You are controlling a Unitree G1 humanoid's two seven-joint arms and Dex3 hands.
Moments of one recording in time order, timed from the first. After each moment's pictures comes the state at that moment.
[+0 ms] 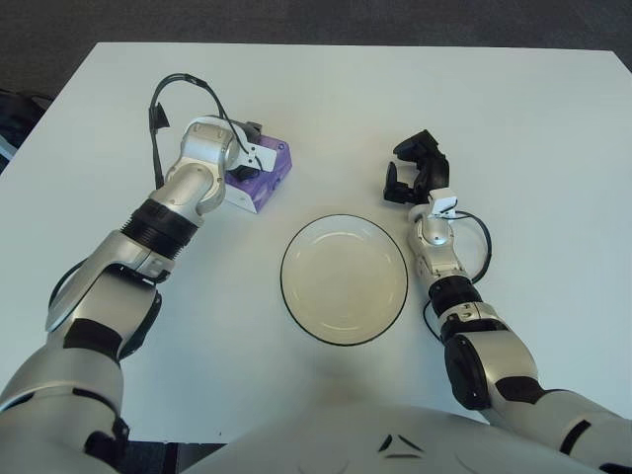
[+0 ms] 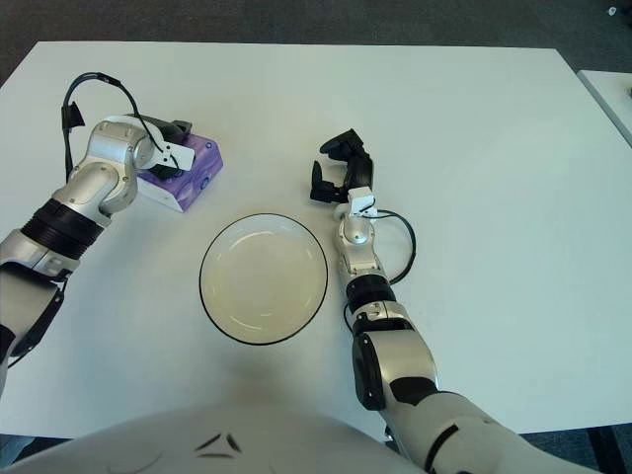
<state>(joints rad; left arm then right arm) -0.82 0.58 -0.53 0.23 1.08 0.27 -0.96 -0.53 0.06 -0.08 0.83 -0.07 -0.56 -0.26</state>
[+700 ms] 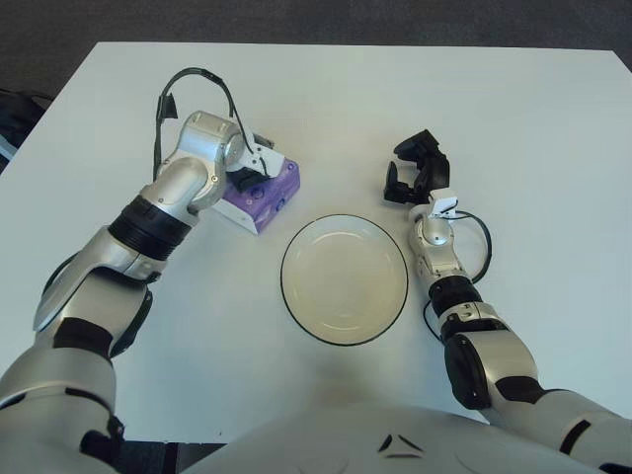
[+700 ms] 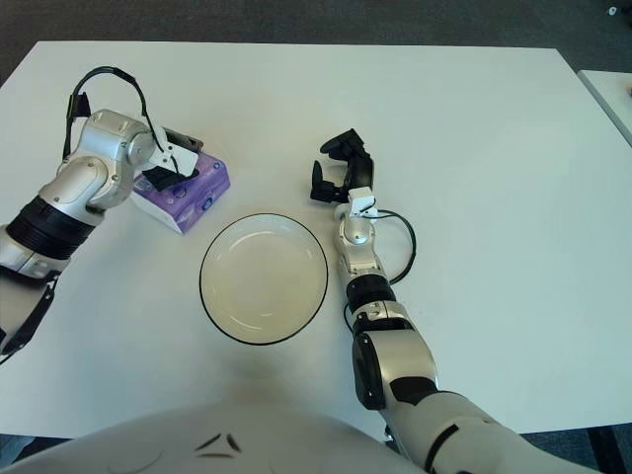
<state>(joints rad) -0.82 0.62 -0.52 0.07 1.03 0.20 -1.17 -0.53 0.06 -0.09 0.83 -0.07 -0.56 -0.26</state>
